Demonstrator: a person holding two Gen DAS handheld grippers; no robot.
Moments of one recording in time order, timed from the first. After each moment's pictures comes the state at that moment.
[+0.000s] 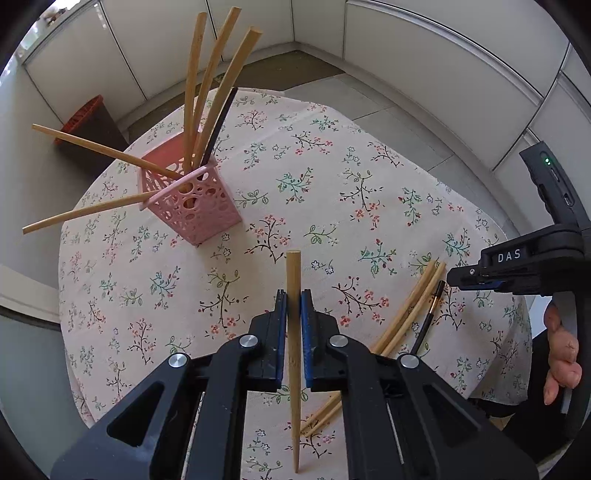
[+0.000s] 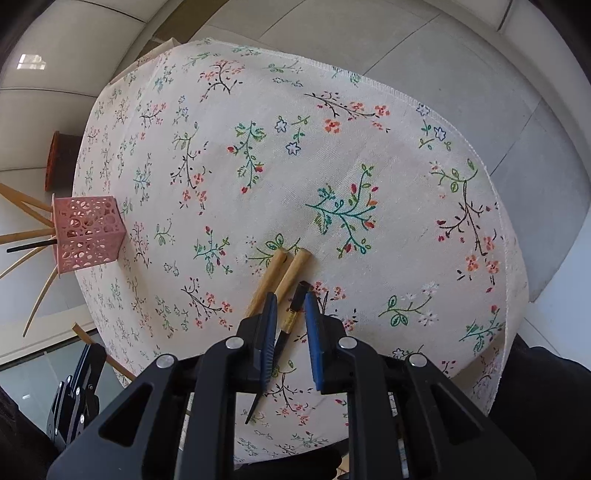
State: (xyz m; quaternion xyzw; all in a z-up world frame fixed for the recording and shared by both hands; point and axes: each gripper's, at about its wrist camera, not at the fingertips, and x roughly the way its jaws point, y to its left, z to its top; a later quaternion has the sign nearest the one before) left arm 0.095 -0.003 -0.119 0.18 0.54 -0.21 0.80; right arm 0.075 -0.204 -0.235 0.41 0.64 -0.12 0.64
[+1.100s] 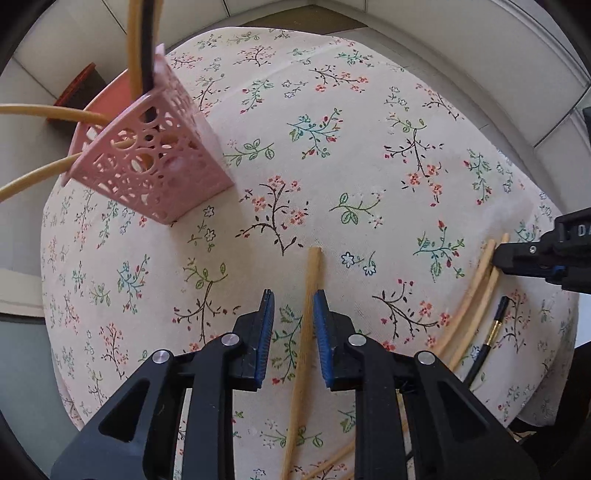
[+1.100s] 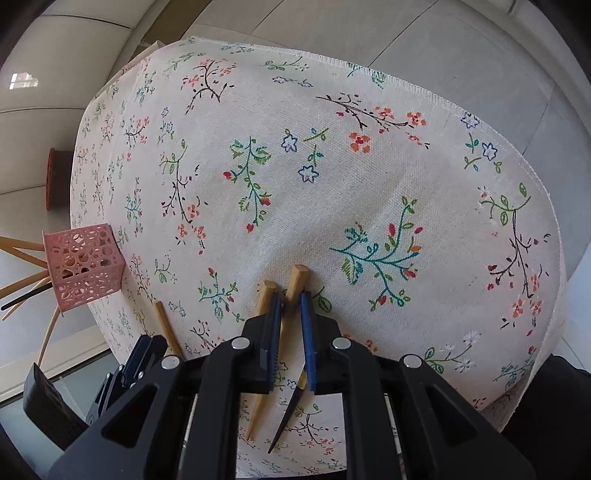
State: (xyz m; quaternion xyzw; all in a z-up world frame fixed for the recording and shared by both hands) left arm 0.137 -0.028 -0.211 0.22 0.60 -0.15 0.76; right arm 0.101 -0.232 -0.256 0.45 0.64 -0.10 0.62
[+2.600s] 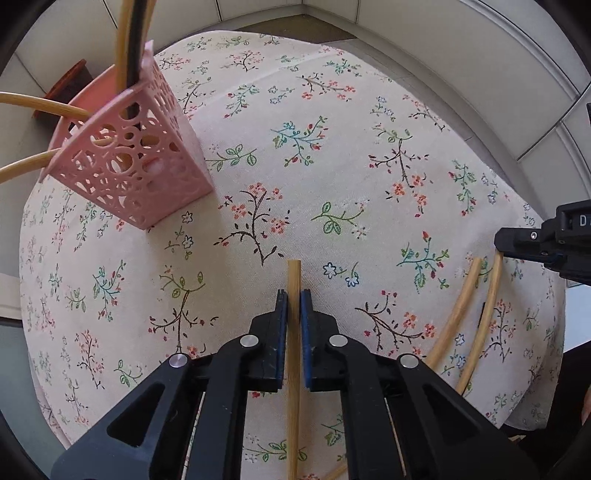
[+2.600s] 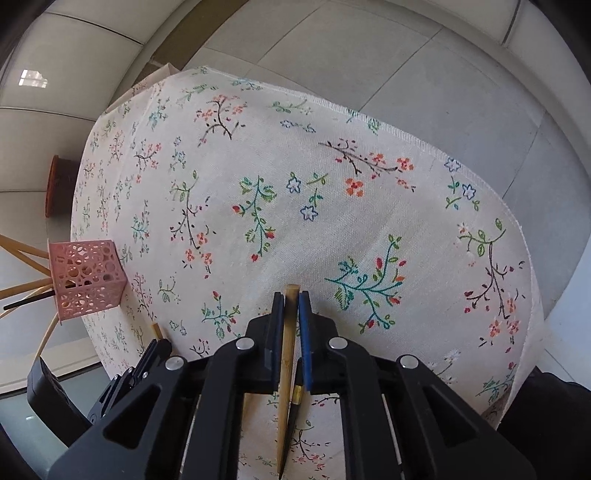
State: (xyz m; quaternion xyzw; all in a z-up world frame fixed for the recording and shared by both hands) left arm 0.131 -0.004 -0.204 0.16 0.58 -0.20 0.77; right arm 0.105 -0.225 -0.230 0.41 0.59 -0.13 0.68
